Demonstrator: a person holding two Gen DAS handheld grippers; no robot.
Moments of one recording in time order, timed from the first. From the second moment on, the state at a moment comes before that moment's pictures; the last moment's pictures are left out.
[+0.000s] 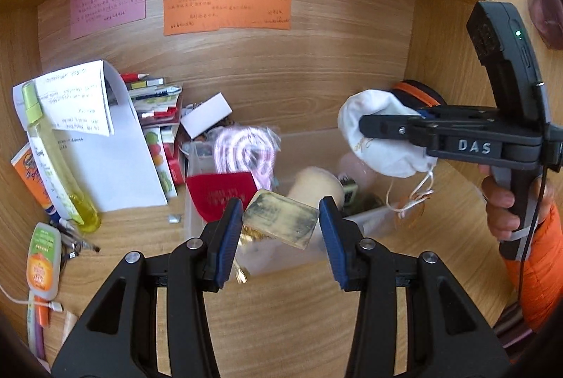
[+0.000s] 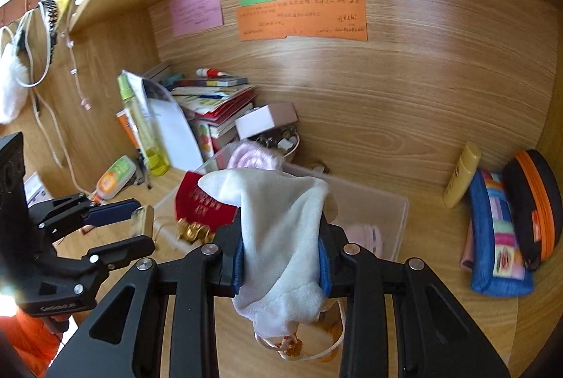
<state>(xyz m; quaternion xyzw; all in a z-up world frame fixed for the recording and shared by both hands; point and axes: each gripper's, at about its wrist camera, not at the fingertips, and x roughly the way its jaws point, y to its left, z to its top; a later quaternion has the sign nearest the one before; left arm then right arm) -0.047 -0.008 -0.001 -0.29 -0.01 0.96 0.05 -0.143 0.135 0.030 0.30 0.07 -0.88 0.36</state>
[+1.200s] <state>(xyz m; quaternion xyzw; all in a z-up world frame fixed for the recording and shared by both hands) -0.117 -0.026 -0.032 -0.35 -0.05 0.94 0.03 -0.185 0.098 -0.028 0.34 0.13 -0.88 0.32</state>
